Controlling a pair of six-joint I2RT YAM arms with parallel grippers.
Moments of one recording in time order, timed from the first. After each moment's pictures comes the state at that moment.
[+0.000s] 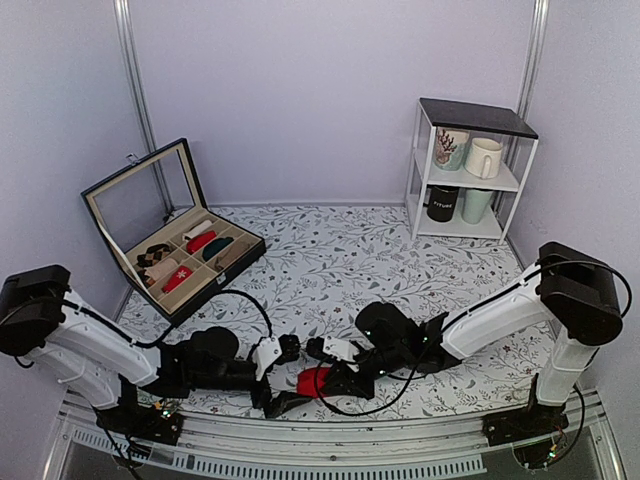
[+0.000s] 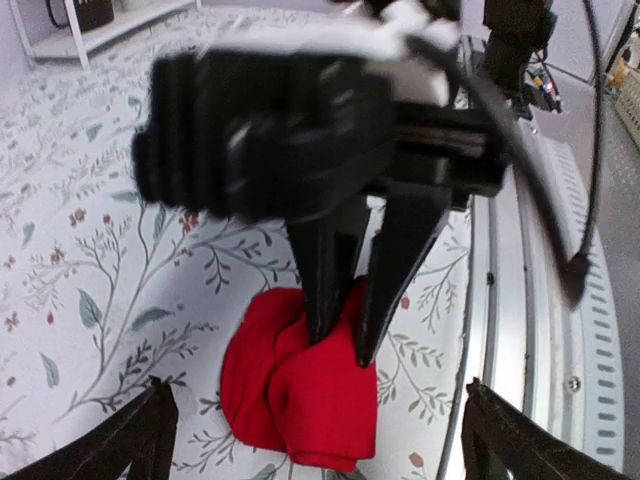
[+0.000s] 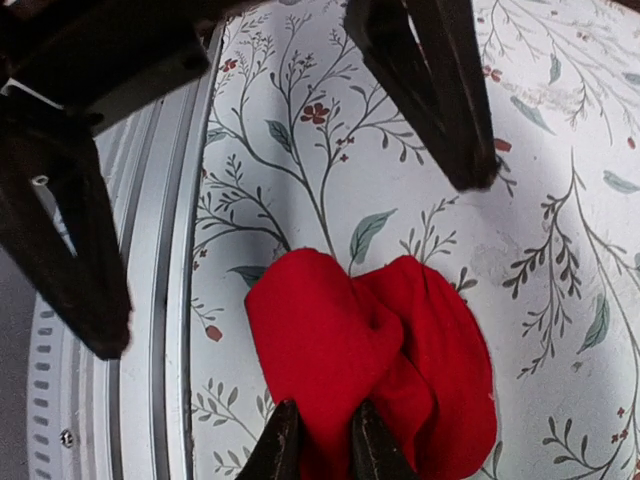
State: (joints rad) left arm -1.23 1.45 0.29 0.69 0.05 -0.07; right arm 1.16 1.79 0.77 0.27 -0.36 -0.07
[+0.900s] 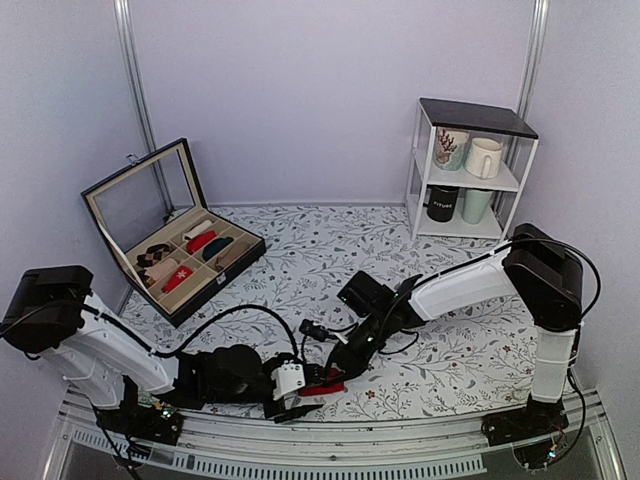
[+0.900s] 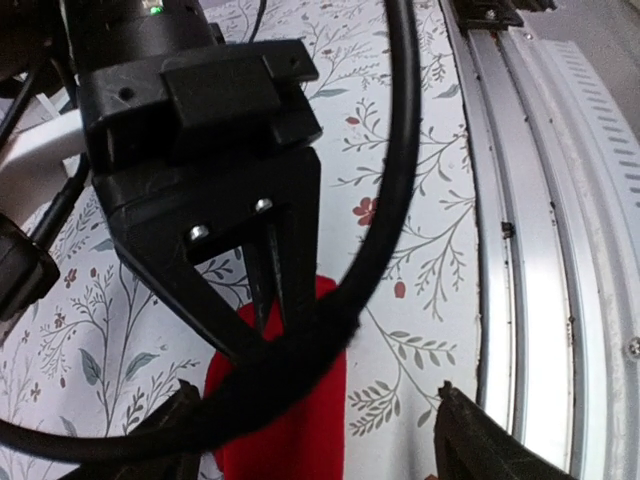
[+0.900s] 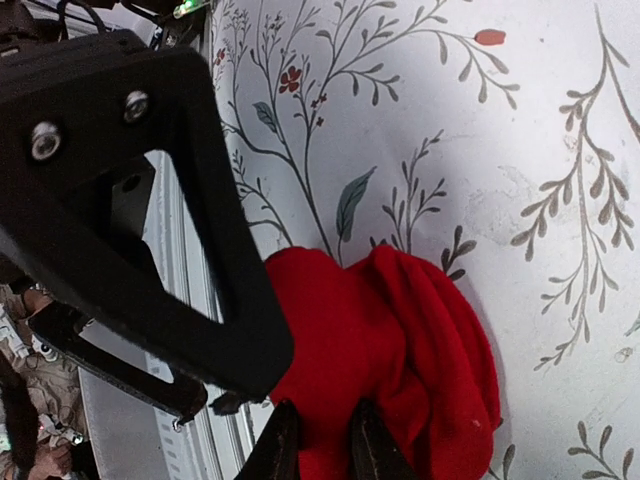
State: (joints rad) left arm -1.36 1.56 0.38 0.66 -0.12 0.20; right arm 1.01 1.97 1.11 -0.25 -0.75 0.06
